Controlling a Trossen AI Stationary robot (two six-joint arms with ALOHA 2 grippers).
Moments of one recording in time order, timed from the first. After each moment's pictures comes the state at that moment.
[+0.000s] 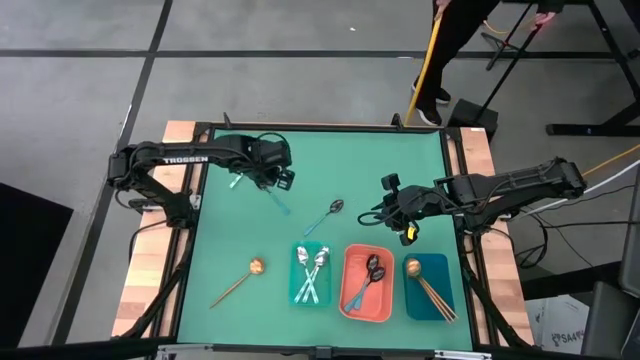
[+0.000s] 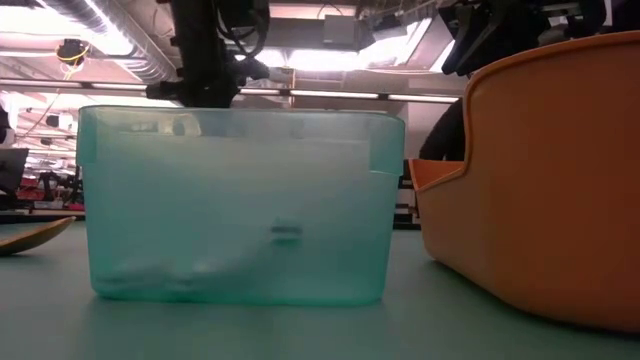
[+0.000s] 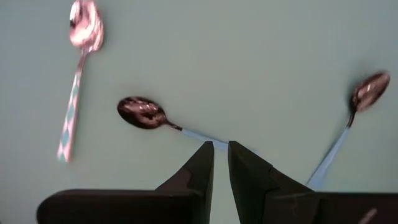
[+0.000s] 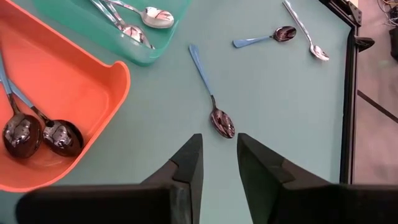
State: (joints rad) left arm 0.26 1.47 1.21 -1.03 -0.20 -0.96; right arm 0.19 1.16 0.99 -0.65 0.19 -0.42
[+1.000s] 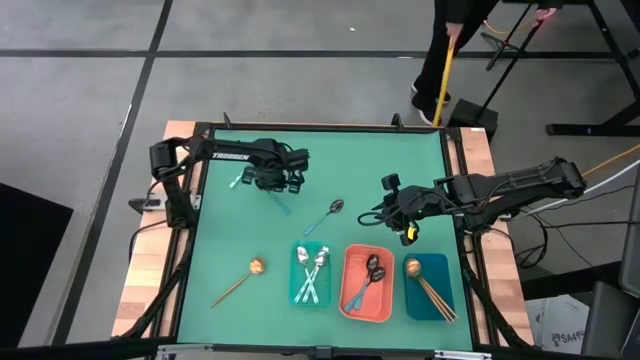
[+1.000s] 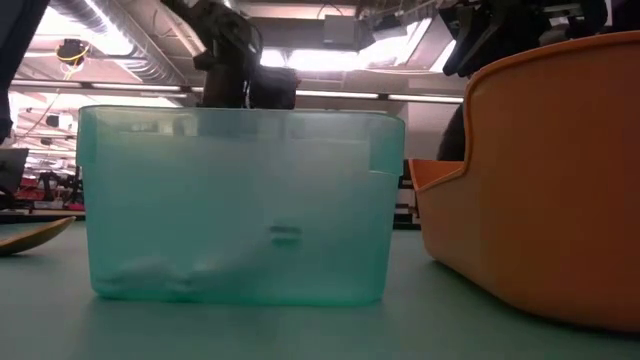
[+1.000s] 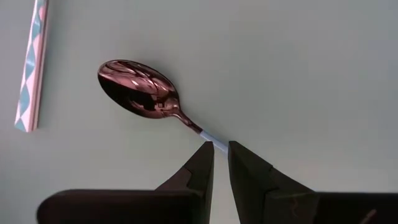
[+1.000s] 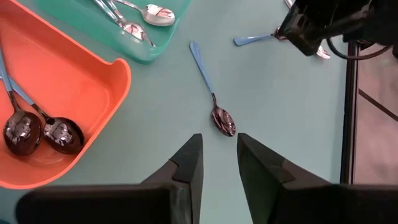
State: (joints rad) left arm 0.35 1.80 1.21 -1.02 -0.08 -1.11; right arm 0.19 1.16 0.99 -0.66 0.19 -0.42
